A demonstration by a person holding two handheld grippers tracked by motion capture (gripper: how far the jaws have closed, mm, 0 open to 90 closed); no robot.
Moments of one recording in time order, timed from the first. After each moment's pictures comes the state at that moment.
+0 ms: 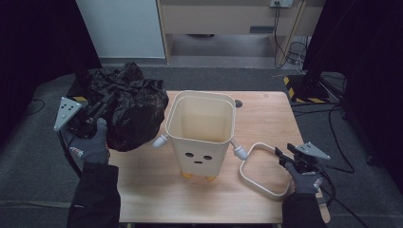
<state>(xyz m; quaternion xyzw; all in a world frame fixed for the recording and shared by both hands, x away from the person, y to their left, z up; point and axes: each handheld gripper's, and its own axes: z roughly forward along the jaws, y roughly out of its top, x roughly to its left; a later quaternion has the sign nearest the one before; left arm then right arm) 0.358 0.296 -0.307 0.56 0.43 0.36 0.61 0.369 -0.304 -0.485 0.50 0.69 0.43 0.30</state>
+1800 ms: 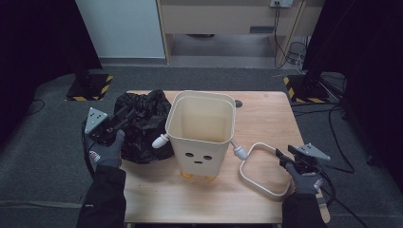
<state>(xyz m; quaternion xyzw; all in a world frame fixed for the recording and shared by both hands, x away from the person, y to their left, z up) 0.381 0.287 -0.369 0.62 0.45 0.34 0.54 0.369 -0.306 -0.490 0.51 0.69 0.42 0.30</state>
